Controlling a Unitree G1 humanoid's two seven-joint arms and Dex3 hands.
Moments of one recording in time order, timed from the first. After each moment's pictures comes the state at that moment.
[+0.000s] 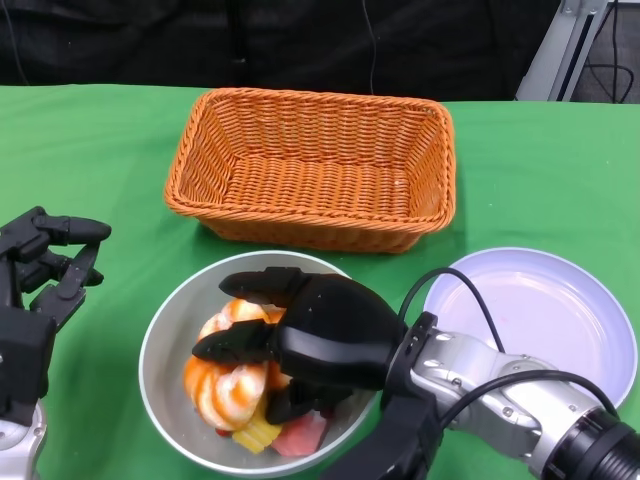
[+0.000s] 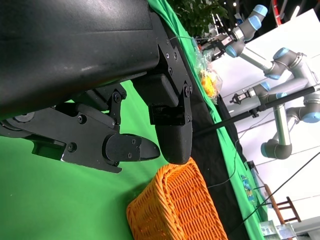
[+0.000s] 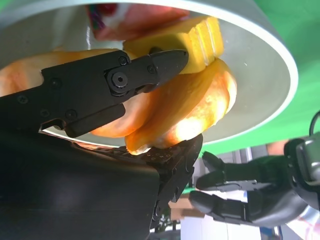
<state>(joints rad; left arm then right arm) -0.37 0.20 0.21 0.91 0.05 -0.78 0.19 -0.59 -0.10 0.74 0.49 -0.93 -0.46 -0.16</state>
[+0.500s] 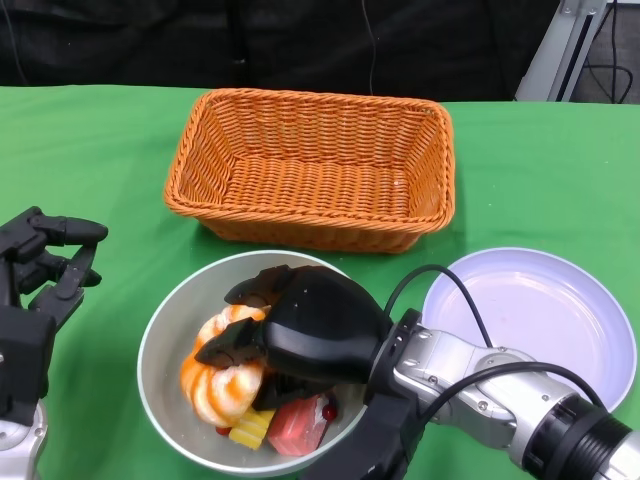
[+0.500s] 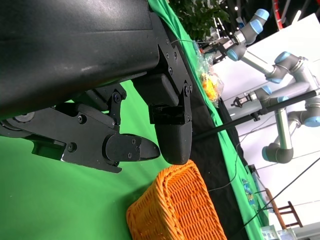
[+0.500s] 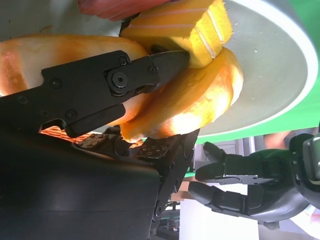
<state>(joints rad) -0.37 0.20 0.21 0.93 0.06 -0.78 0.21 -0.66 -0.06 0.81 0.60 -0.99 -0.43 -0.28</state>
